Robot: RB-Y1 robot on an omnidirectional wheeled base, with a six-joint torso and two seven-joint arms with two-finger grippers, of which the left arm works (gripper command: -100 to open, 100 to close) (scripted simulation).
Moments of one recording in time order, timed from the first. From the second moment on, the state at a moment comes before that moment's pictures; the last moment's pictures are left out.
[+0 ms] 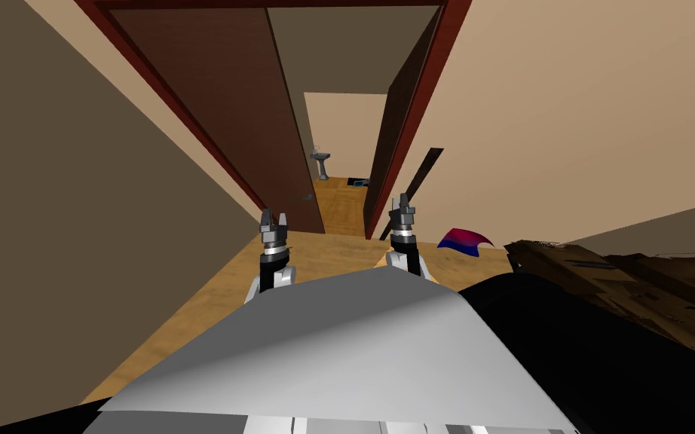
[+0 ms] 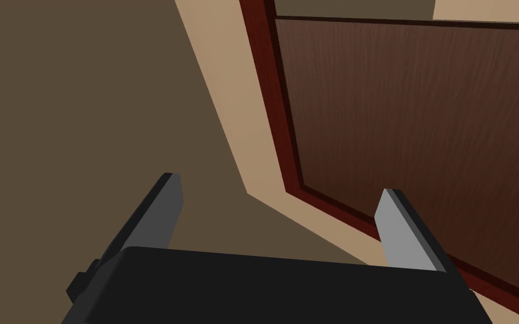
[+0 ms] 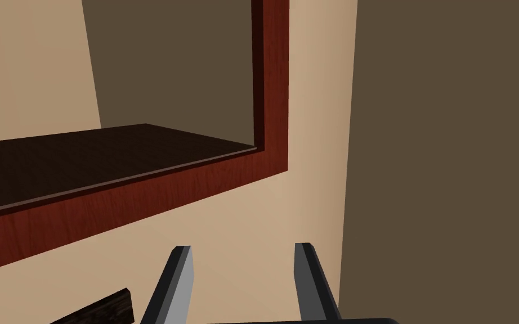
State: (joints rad) arm 0.35 0.05 -0.04 -2.00 -0.07 -0.63 0.05
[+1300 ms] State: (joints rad) arm 0.24 0.08 -0.08 -1.69 -0.07 -0.67 0.08
